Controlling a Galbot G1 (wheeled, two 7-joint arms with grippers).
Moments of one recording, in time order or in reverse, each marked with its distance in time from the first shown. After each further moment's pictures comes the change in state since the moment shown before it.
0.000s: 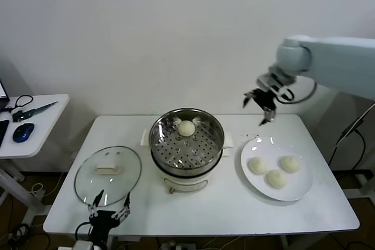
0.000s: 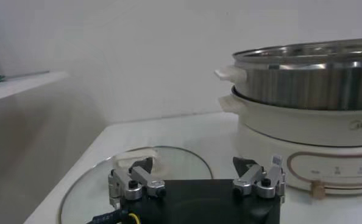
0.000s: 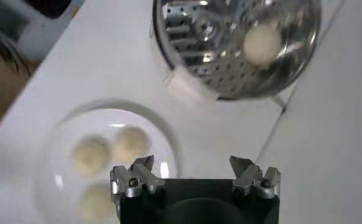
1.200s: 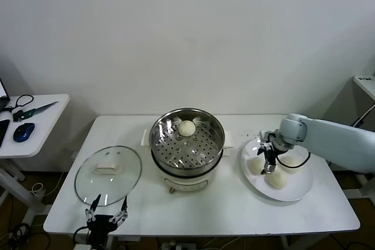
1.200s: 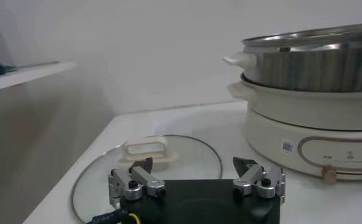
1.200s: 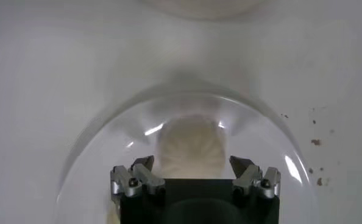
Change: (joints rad) left arm 0.010 -0.010 -0.011 0.033 0.010 -0.017 -0.012; right arm -0.685 0.015 0.458 -0.270 -0.117 -0.258 0.131
